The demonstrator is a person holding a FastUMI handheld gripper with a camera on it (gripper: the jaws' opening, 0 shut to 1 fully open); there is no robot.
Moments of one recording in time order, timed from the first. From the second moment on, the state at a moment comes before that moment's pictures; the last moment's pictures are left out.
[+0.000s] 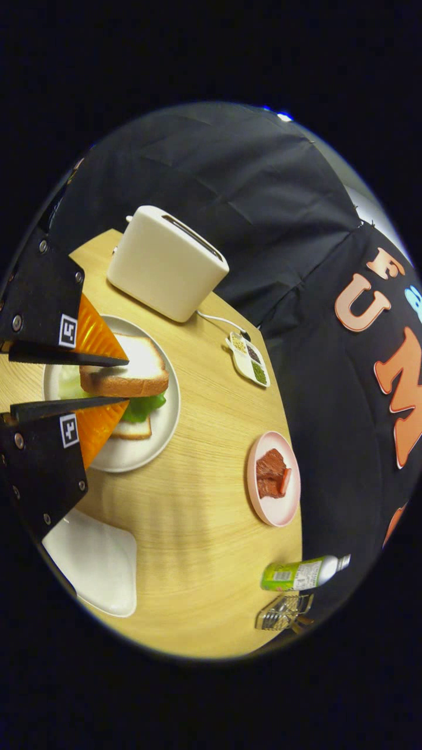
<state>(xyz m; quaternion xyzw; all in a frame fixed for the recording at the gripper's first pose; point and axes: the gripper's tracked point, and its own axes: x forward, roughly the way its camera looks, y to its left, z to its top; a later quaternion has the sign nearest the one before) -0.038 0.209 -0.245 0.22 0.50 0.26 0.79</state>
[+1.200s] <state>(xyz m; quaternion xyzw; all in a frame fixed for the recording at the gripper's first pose) 0.011 0.018 -0.074 0.08 0.14 0.04 0.99</state>
